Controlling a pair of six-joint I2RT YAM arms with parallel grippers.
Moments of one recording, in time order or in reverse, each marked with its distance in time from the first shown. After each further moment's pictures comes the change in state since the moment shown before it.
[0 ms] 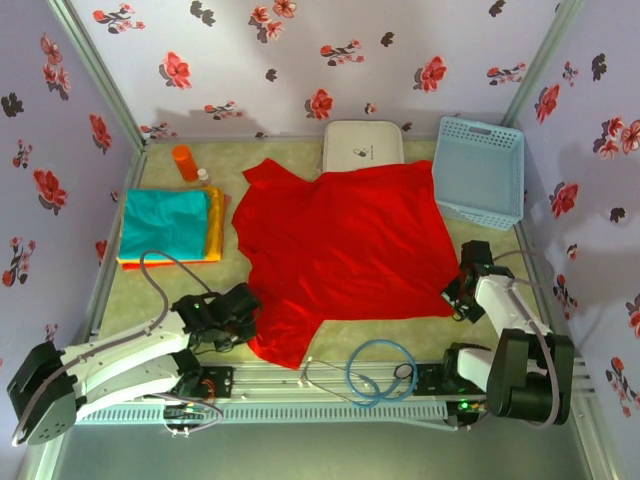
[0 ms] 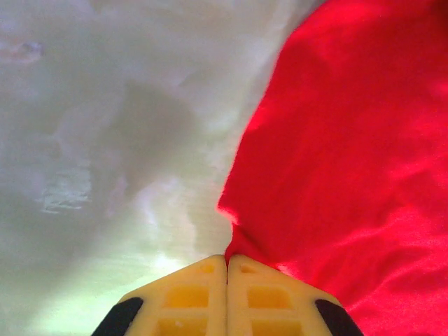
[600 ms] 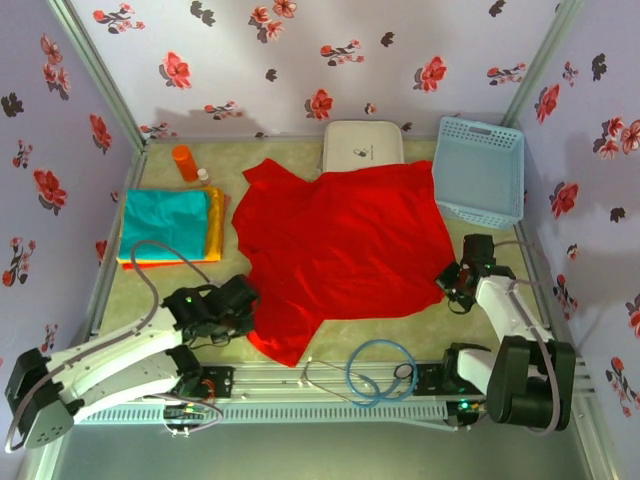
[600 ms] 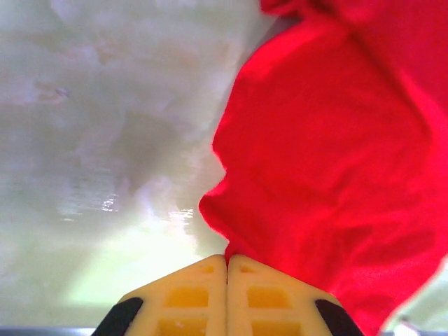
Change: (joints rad) left arm 0.007 -0.042 0.149 -0.155 -0.039 0.069; right arm 0.002 -0.043 0.034 0.108 -0.177 -0.038
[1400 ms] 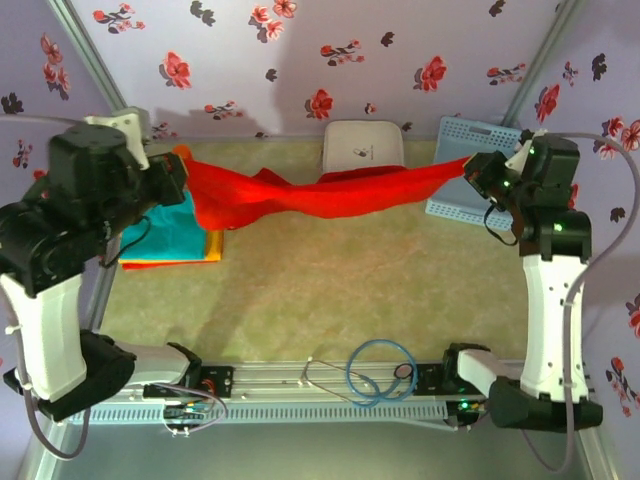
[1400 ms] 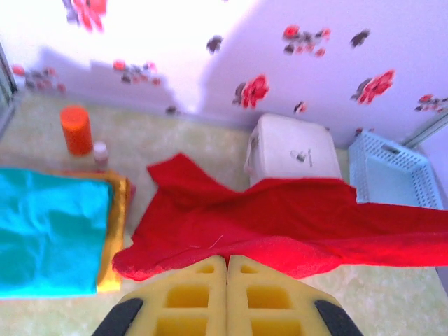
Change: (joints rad) left arm 0.364 0.455 1.780 -0.546 -0.180 0.635; right arm 0.044 -0.021 0.995 -0.245 -0.211 0.003
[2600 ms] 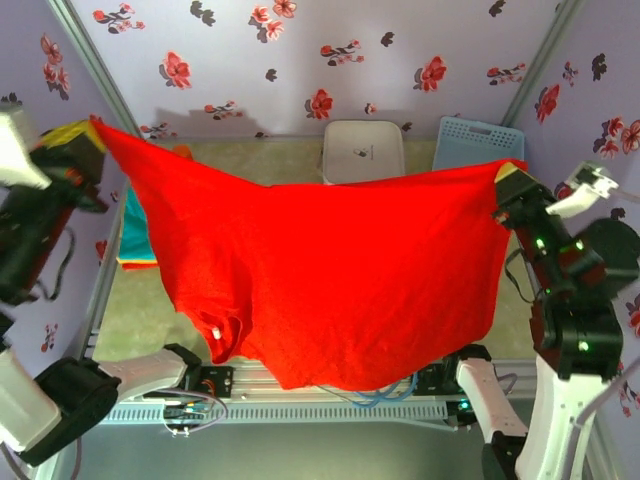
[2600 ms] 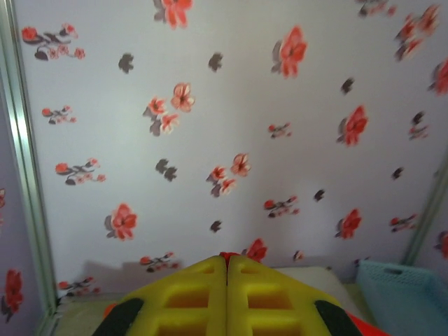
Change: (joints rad) left arm 0.001 -0.149 0.018 0.359 -0.086 0.407; right arm 0.008 -0.336 -0.071 0.184 0.061 -0.010
